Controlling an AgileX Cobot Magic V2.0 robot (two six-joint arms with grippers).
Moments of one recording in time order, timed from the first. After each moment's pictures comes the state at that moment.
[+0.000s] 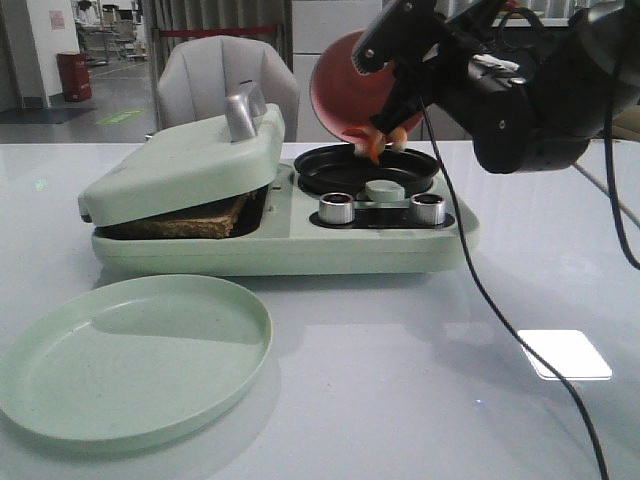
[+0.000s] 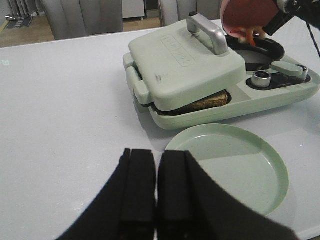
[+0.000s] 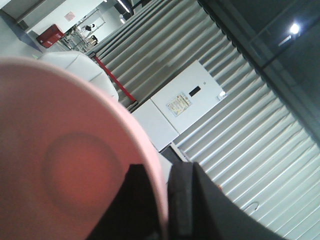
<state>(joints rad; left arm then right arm) -0.23 0.11 -0.37 -0.13 0.62 0.13 0.32 2.18 -1.33 0.07 -1.12 -0.95</state>
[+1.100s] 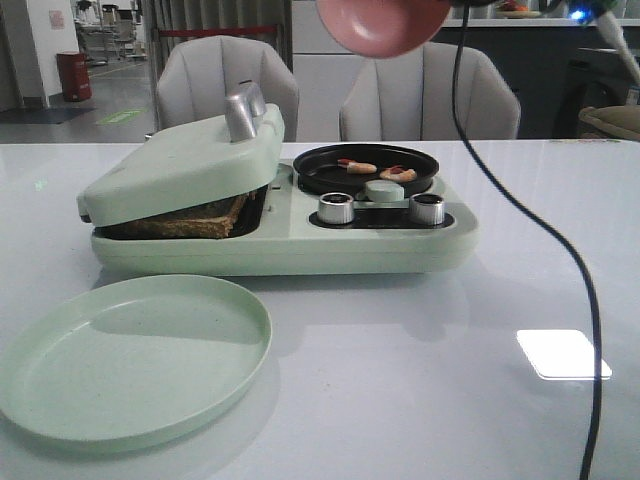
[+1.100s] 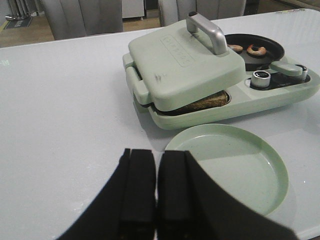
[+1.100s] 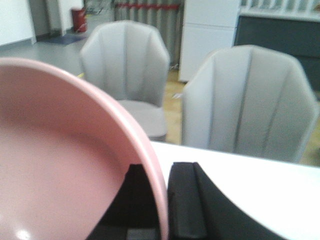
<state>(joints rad) -0.23 0.11 -0.37 -0.13 0.62 0.13 0.32 1.81 -1.36 0.43 -0.35 -0.40</state>
